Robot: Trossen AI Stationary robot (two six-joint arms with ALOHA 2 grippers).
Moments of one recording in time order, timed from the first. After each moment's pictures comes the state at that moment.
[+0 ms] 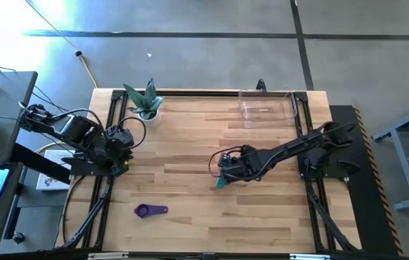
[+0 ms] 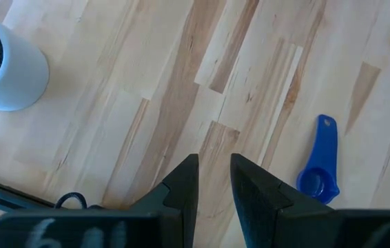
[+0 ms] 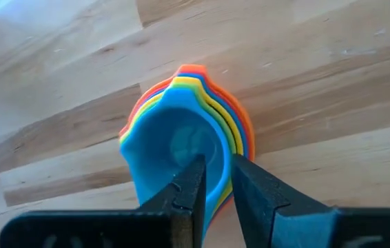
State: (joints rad) left arm -0.38 0.86 1.06 -1.38 -0.23 -0.73; right arm 0.28 1.76 1.26 -0.89 0.37 2.14
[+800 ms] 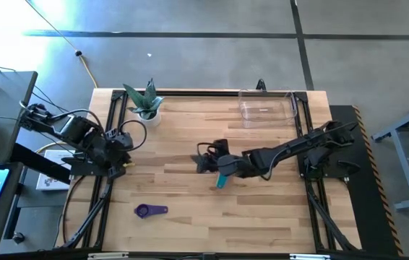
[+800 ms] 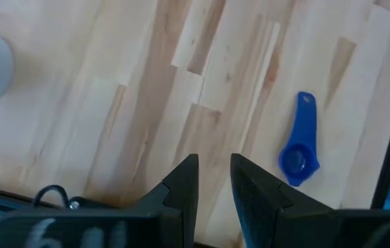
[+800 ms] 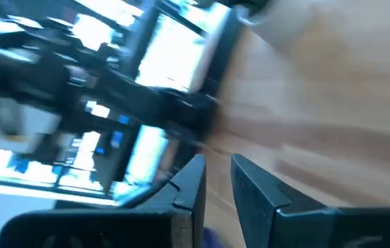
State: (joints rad) left arm -0.39 0.86 1.06 -1.38 -0.14 -0.70; right arm 0.27 1.73 1.26 0.05 0.58 1.31
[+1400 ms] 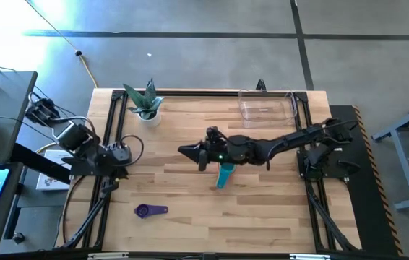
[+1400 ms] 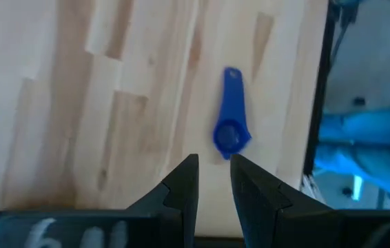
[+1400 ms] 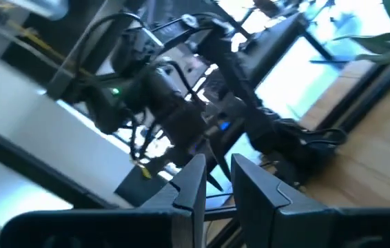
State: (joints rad) left arm -0.60 0.89 1.06 -1.27 -0.06 -0.83; right arm 0.18 1.73 1.26 0.53 0.28 0.87
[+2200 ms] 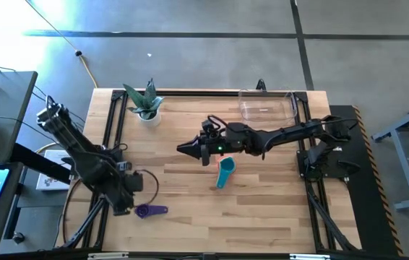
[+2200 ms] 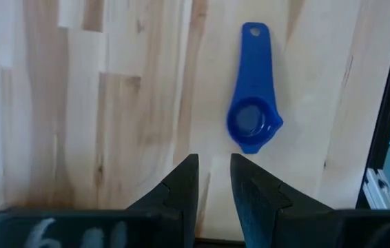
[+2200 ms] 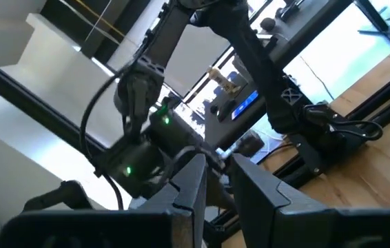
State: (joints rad) left arm -0.81 1.24 1.06 -1.20 -0.14 -0.91; right arm 0.07 1.73 1.26 0.54 -0.04 0.83
